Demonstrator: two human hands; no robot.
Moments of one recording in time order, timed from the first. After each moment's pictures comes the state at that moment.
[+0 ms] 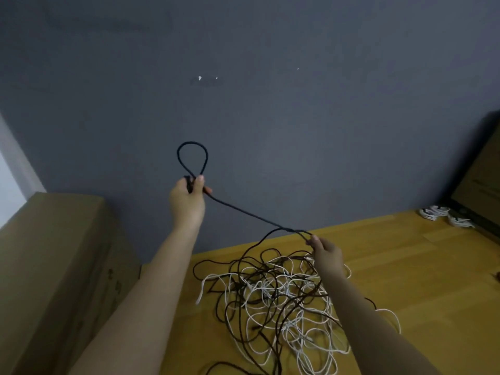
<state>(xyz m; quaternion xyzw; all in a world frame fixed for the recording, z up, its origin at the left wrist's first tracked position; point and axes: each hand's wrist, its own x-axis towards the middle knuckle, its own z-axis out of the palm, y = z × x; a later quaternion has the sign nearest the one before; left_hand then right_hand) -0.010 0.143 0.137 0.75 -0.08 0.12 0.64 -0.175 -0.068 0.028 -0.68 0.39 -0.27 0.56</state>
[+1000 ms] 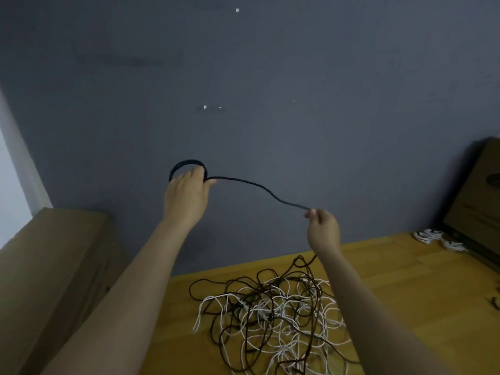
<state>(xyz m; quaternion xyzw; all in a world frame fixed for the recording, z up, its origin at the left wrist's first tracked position) -0.015 0.164 0.201 0.85 -0.31 0.34 0.25 -0.158 -0.068 0.135 -0.80 0.32 -0.33 0.39</state>
